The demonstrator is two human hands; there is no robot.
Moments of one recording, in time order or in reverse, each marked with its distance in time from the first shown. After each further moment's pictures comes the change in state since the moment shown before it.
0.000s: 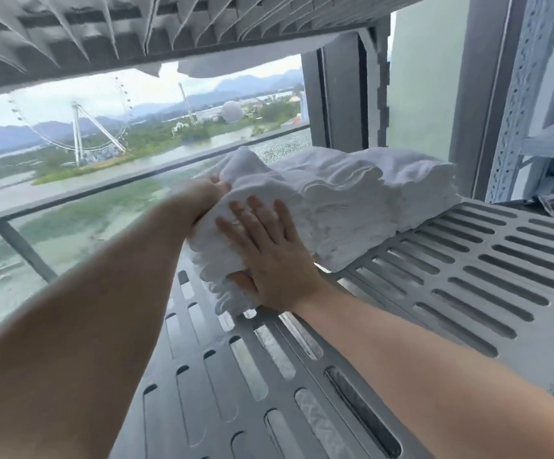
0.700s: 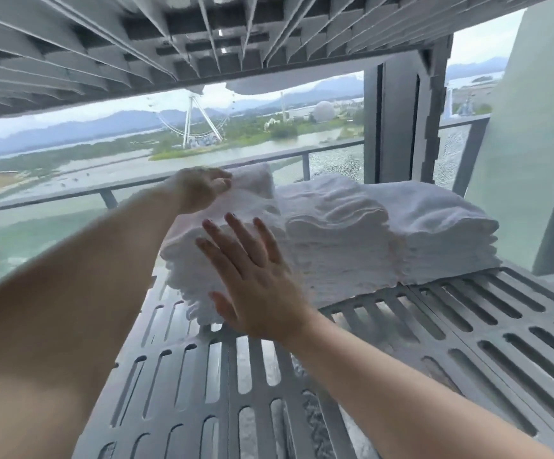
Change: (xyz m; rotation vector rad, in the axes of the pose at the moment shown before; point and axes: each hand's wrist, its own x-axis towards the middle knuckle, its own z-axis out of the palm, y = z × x) left_hand -0.021 0.043 -0.034 0.353 0.101 -0.027; right_hand -0.006 0.042 -0.042 0.352 0.158 -0.228
